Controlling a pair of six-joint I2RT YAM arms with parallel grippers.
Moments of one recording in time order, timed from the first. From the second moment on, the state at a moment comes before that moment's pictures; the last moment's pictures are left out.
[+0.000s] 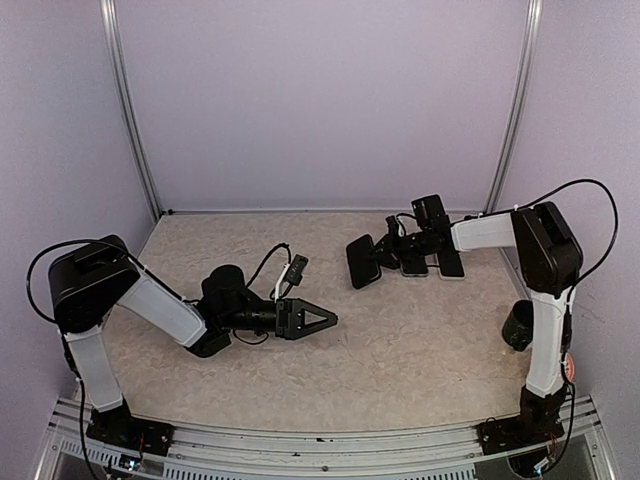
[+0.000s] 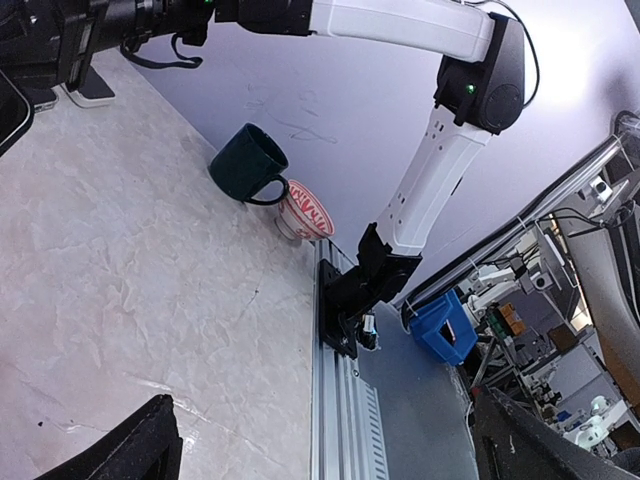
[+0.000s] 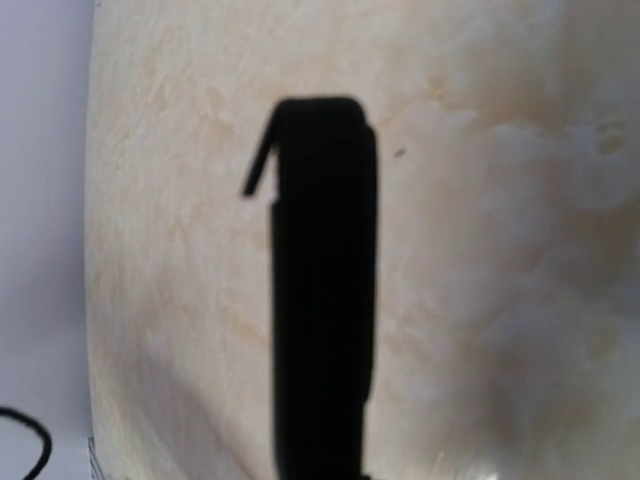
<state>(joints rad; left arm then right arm) -0.85 1.86 0.67 1.19 0.74 -0.82 0.37 2.08 1.38 -0.03 -0.71 0.74</state>
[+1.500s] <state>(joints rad) -0.86 1.84 0.67 1.12 0.70 -0.81 0.34 2.37 1.68 -0.08 -0.69 0.75</state>
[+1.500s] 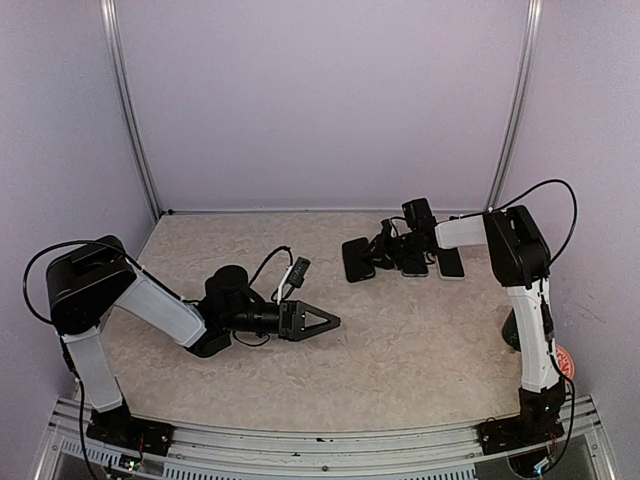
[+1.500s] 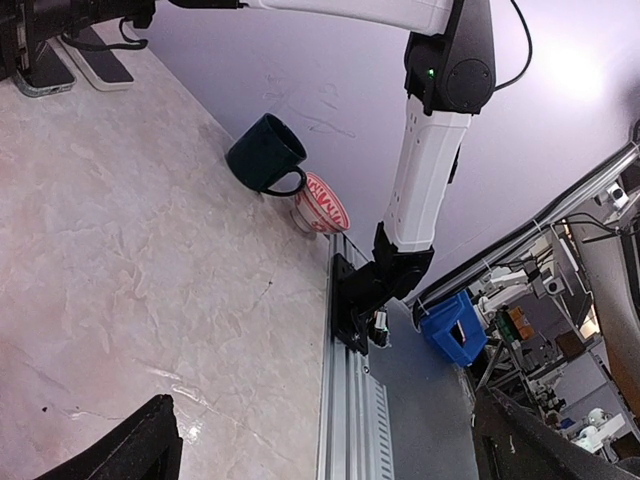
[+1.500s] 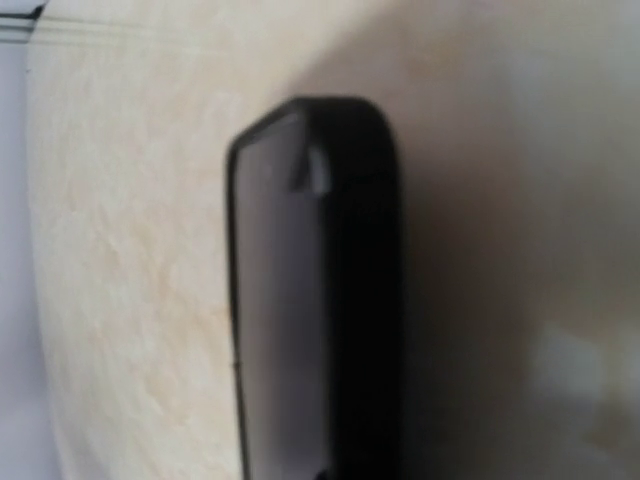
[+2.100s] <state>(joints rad) -0.88 1.84 0.68 1.10 0.69 -0.80 0.34 2.33 1.69 -0.21 -0.57 0.64</state>
